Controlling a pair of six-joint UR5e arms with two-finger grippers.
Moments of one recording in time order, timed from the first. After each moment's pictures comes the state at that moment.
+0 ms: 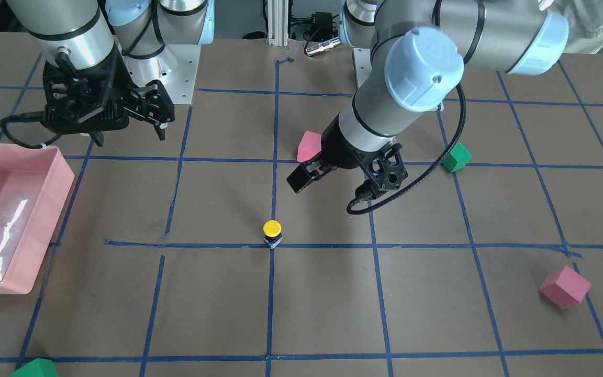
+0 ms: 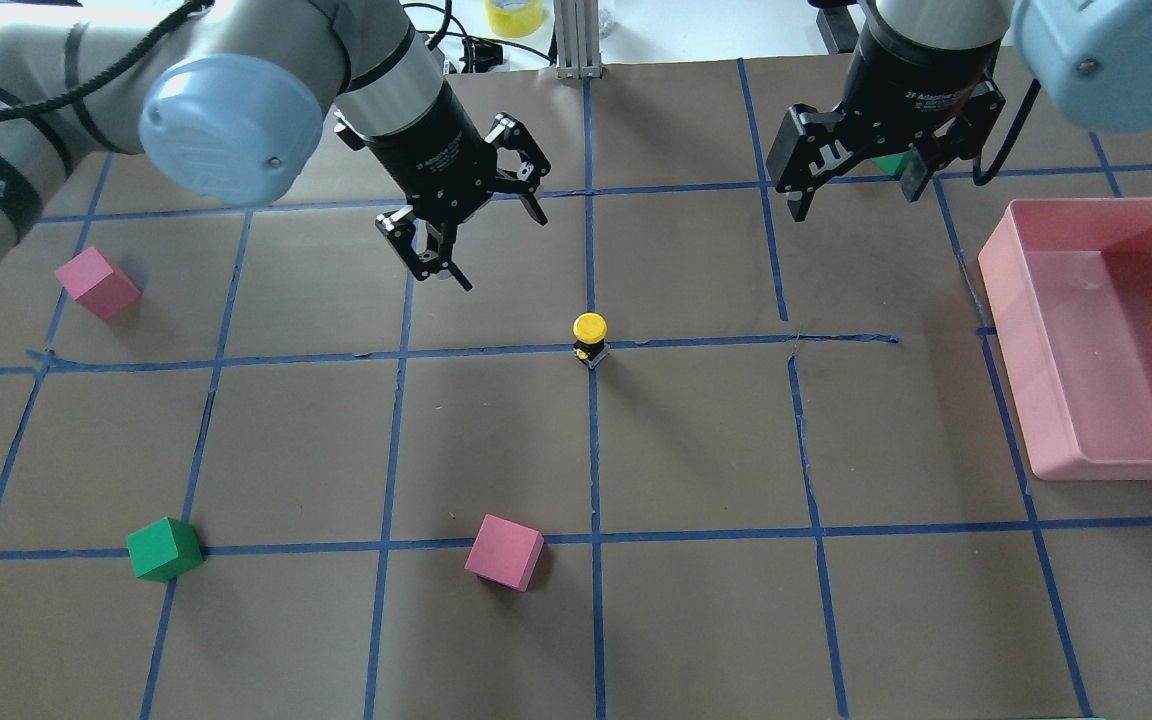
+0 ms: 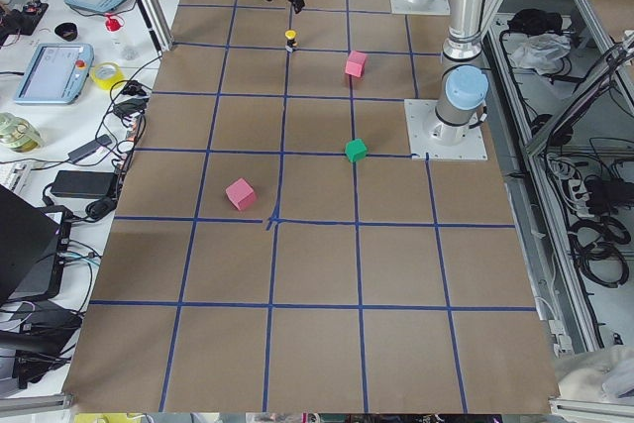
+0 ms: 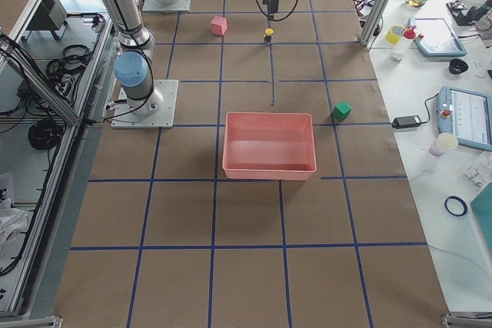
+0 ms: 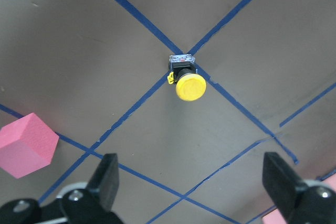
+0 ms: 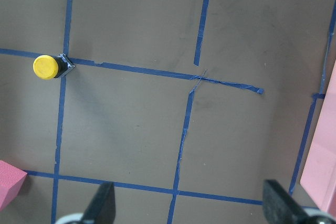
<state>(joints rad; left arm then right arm) -1.73 -1.77 -1.49 -1.55 1.30 -0.73 1.62 -1.51 1.48 -1.53 -1.57 -0.10</state>
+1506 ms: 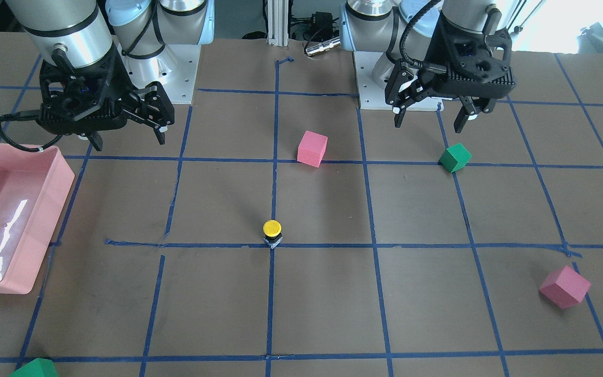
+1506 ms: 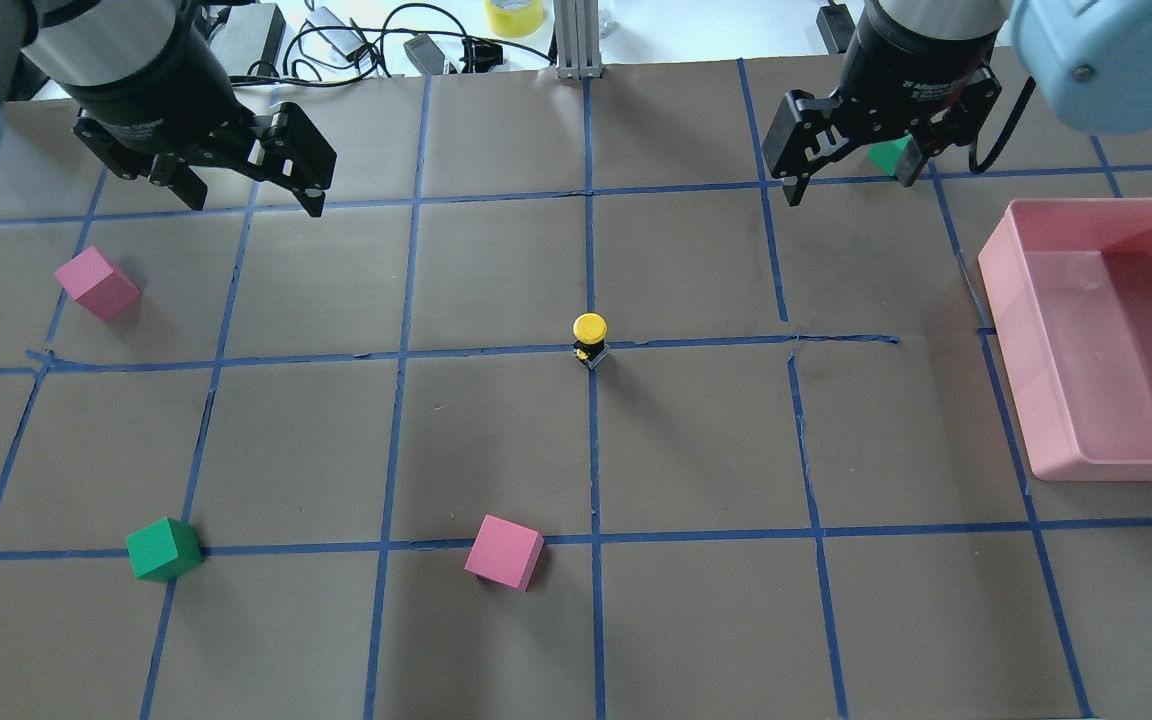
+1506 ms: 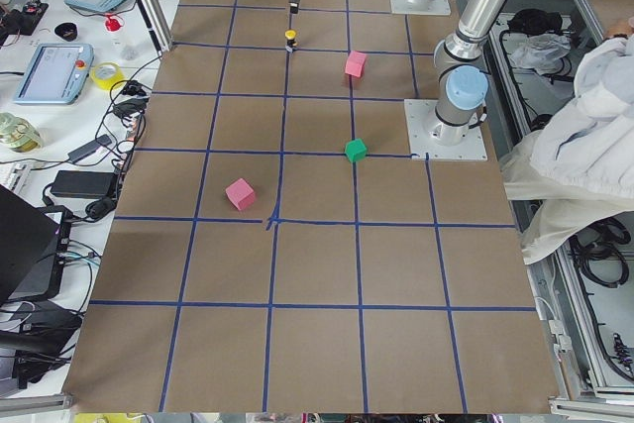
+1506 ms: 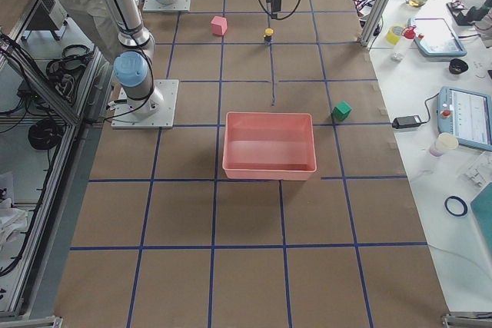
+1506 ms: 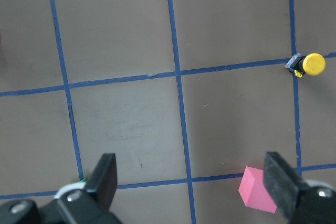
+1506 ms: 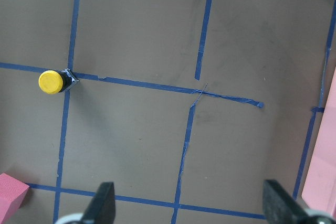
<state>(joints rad) -1.59 -1.54 -1.53 -1.53 1.59 0.08 1.62 -1.51 1.48 -1.57 -1.56 -0.11</state>
